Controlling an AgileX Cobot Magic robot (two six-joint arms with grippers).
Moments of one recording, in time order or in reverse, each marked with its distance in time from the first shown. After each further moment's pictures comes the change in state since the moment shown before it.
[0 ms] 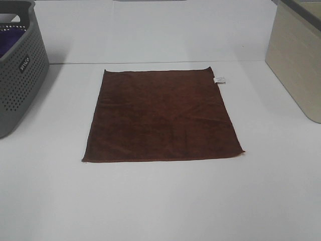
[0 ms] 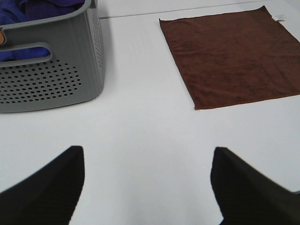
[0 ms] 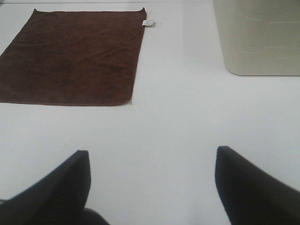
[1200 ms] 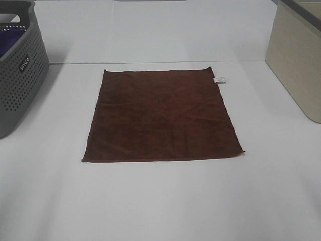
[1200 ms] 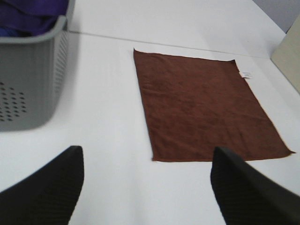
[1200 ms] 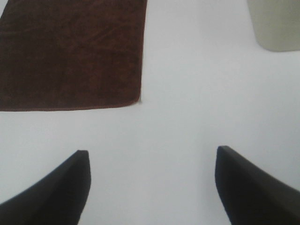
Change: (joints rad) left arm 0.000 0.360 0.093 -0.271 -0.458 0.000; right arm 0.000 0.636 -0.020 0.096 -0.346 0.000
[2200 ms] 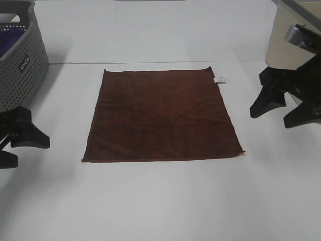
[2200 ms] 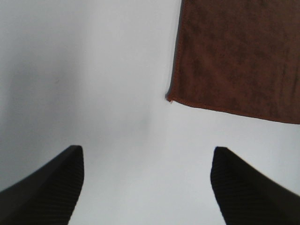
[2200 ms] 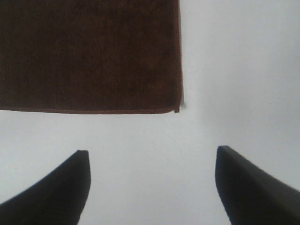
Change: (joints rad) left arm 0.000 1.154 -0.159 -0.600 -0.125 0.414; right arm -0.001 0.923 -0.396 0.295 0.012 -0.171
